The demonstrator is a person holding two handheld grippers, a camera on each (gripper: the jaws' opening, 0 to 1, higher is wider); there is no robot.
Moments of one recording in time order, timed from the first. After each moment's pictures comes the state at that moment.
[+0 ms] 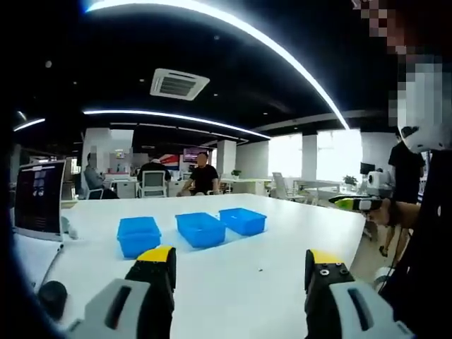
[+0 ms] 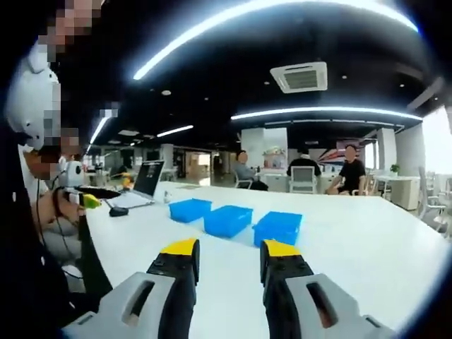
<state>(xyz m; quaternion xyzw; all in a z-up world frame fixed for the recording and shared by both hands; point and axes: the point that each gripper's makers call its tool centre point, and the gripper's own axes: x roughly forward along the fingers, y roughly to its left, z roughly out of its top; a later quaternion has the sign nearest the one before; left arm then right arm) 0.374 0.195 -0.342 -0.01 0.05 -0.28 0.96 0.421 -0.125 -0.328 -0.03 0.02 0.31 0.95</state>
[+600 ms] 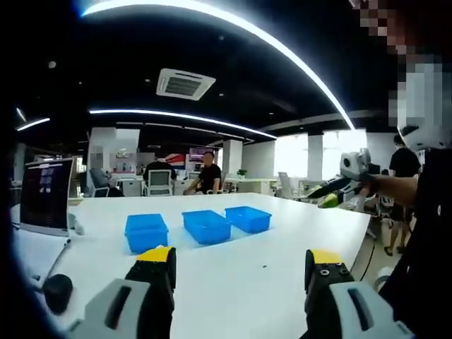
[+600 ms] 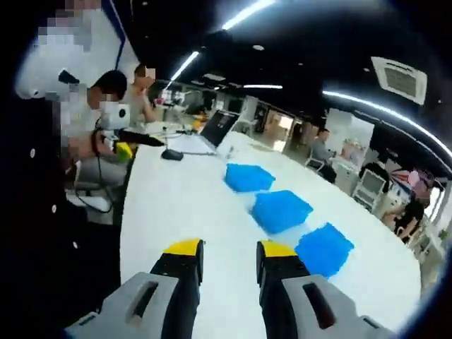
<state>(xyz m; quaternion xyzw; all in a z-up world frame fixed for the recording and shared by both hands) 0.366 0.205 -0.347 -0.01 0.05 -0.27 0.96 0.451 -0.043 -0.336 -0.26 0.10 0.53 0.80</state>
